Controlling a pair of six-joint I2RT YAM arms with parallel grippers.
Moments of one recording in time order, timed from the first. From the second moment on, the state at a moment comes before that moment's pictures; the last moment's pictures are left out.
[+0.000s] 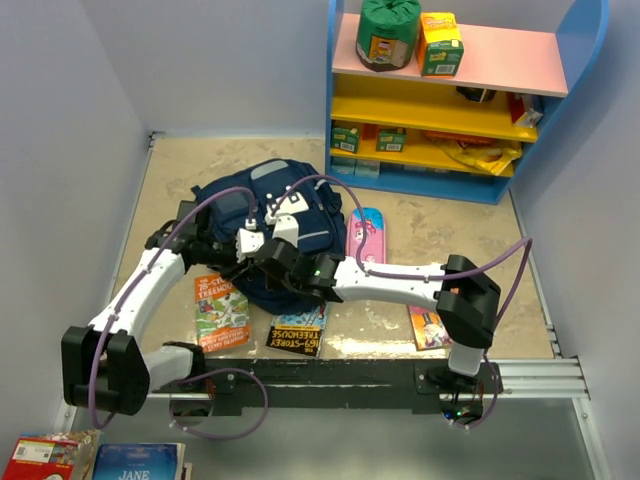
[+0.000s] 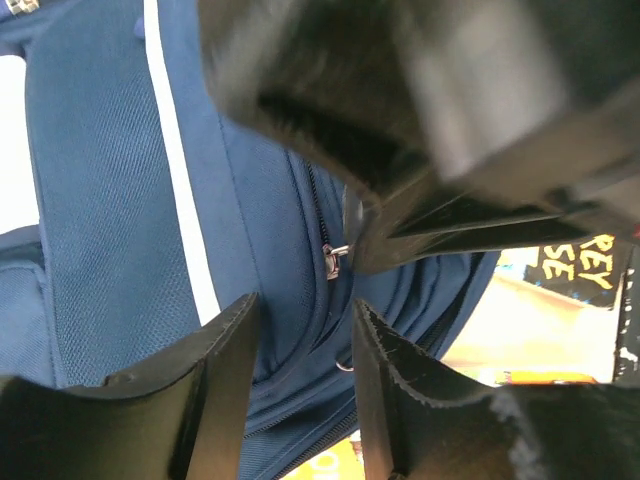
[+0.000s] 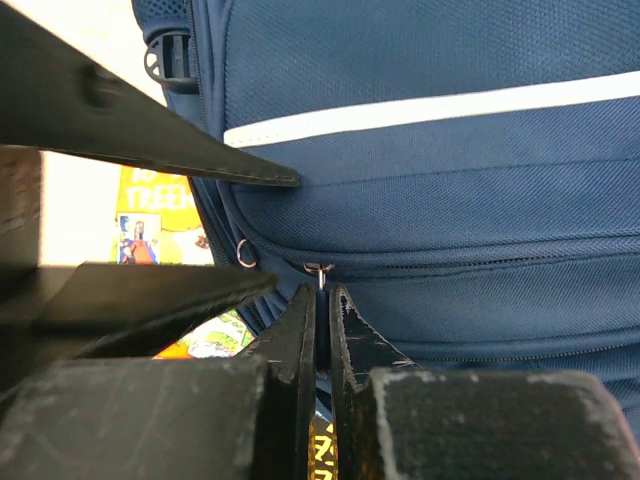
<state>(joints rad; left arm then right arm) -0.14 1.17 0.82 -0.73 0.84 1.08 1.20 1.81 1.36 -0.30 0.45 0.78</state>
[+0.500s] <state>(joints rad) -0.16 1.18 0.79 -0.67 0.78 1.08 1.14 1.78 1.31 -0.24 0.37 0.79</state>
